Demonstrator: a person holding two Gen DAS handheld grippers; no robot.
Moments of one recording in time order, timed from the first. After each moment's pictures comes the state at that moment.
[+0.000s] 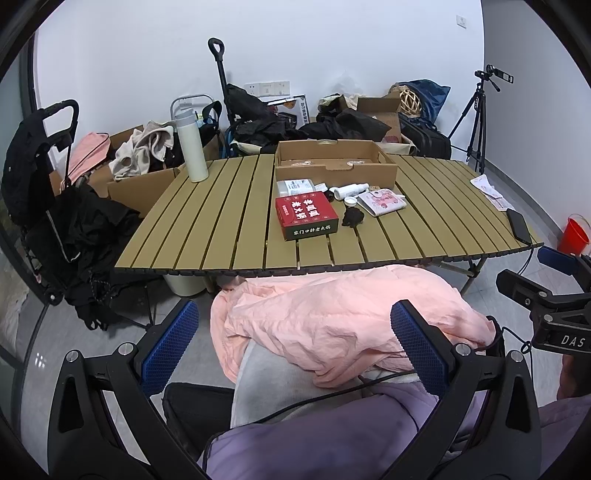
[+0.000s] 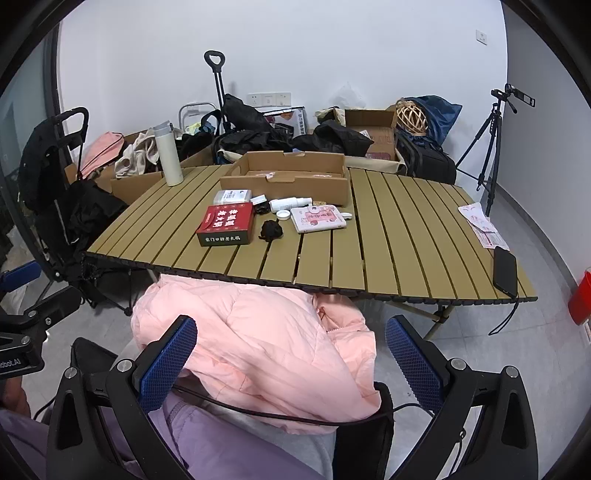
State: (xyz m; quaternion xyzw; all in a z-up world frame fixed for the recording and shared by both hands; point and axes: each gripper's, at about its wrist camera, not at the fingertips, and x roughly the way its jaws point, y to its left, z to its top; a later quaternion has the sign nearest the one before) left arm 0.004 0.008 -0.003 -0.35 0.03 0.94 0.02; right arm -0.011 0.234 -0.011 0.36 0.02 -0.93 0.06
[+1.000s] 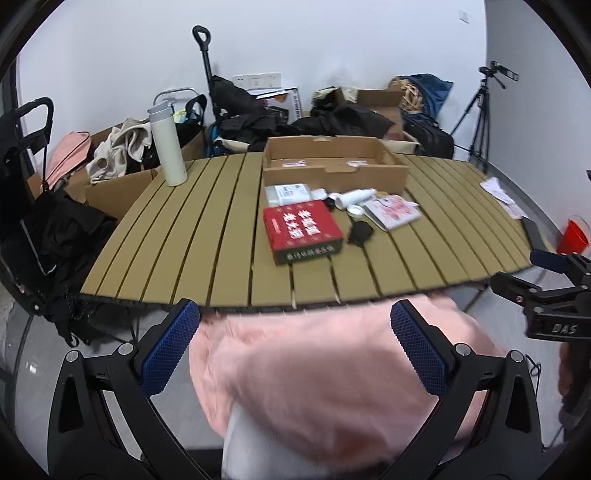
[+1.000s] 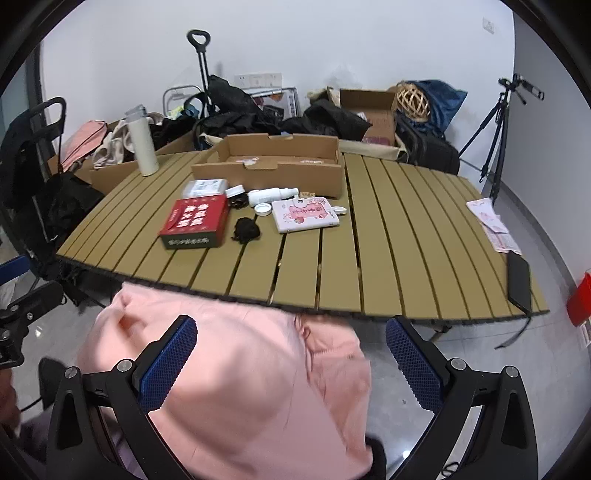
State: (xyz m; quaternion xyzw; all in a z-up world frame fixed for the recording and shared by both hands) left arm -0.101 0.009 -0.042 -0.36 0.02 0.93 0.03; right arm -0.121 0.245 -0.052 0.40 0.02 -0.91 0.06
